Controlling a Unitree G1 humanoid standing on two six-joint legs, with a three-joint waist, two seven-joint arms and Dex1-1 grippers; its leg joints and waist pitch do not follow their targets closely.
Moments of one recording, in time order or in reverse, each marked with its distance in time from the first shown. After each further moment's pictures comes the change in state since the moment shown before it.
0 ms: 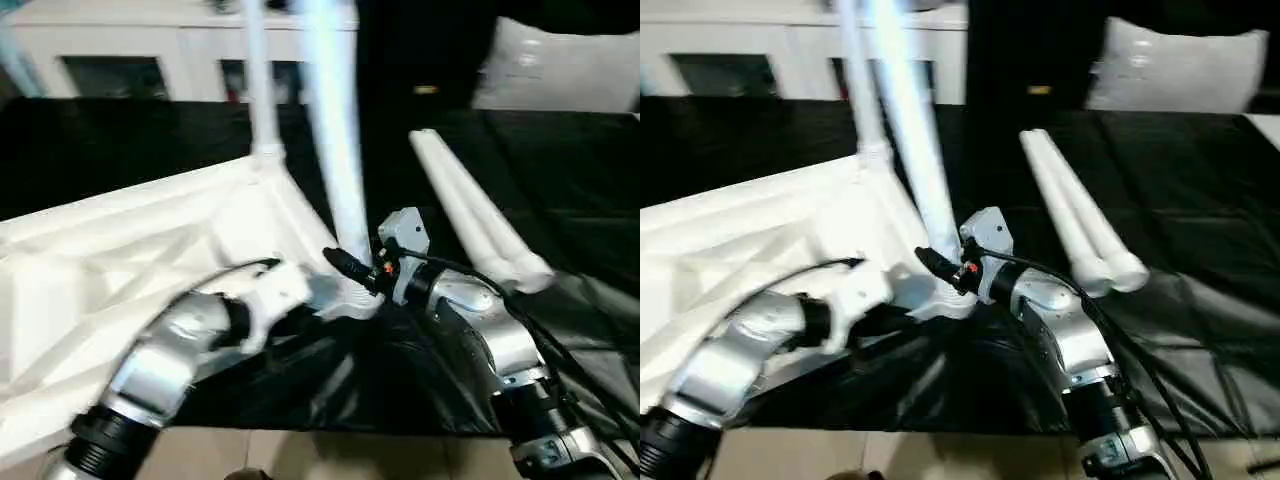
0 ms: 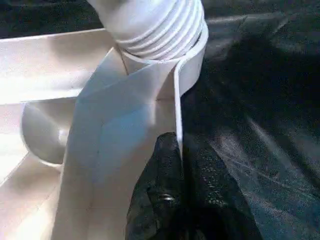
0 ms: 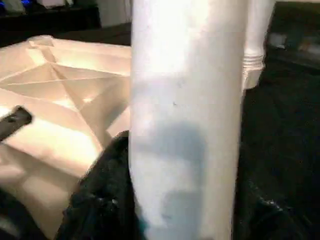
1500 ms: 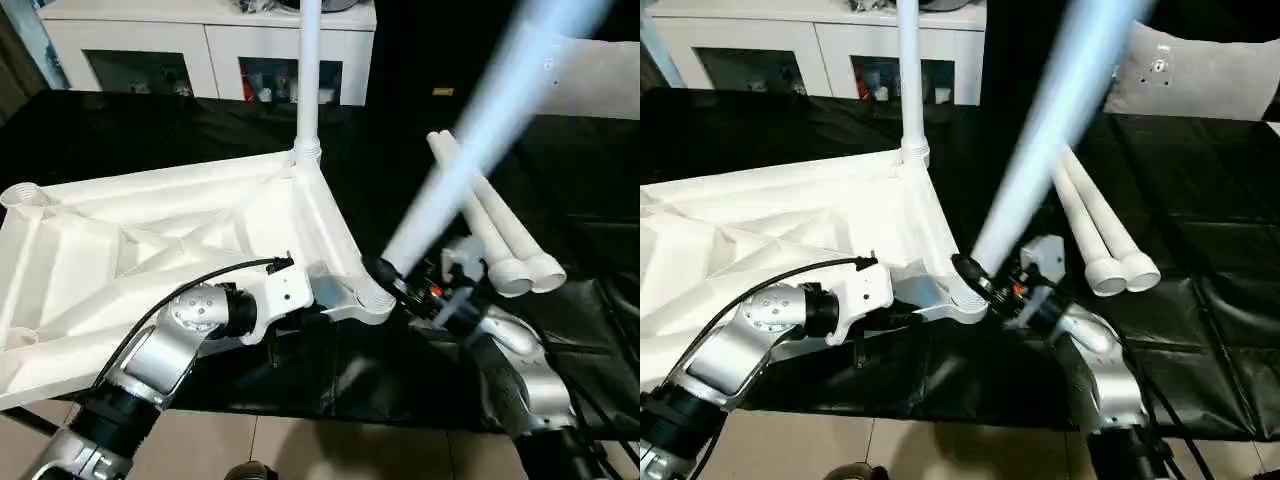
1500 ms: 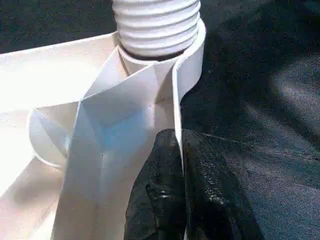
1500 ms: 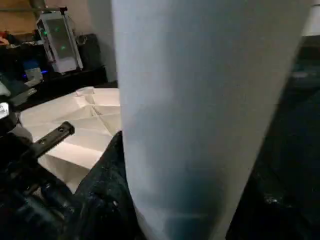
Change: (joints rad) left arm -0.090 0.076 -0.019 0.261 -0.057 -0.364 -0.084; right arm 0.190 -0.018 -0.134 -0.018 0.191 -0.241 0.164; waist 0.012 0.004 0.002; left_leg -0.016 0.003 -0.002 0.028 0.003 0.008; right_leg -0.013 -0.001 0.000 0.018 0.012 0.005
